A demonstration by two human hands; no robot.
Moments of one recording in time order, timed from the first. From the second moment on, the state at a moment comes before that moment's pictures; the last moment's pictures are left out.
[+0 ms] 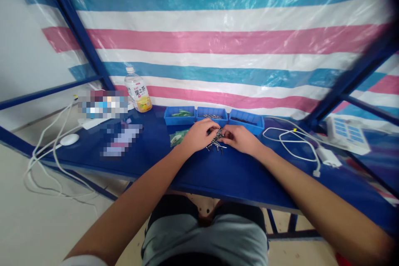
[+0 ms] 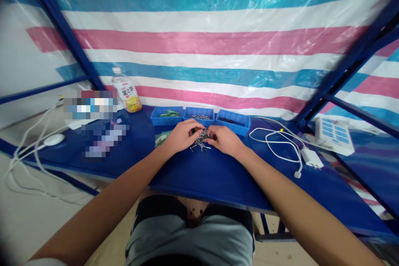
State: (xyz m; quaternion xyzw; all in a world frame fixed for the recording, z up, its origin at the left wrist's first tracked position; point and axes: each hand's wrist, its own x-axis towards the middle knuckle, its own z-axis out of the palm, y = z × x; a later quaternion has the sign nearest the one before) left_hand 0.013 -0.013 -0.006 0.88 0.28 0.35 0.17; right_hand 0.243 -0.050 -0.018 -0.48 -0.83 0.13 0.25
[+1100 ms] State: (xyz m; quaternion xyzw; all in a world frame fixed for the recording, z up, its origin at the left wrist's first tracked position) left_hand 0.019 -0.011 -0.008 0.86 0.30 0.39 0.16; right_hand 0.225 -0.048 -0.022 -0.47 -0.63 0.38 0.50
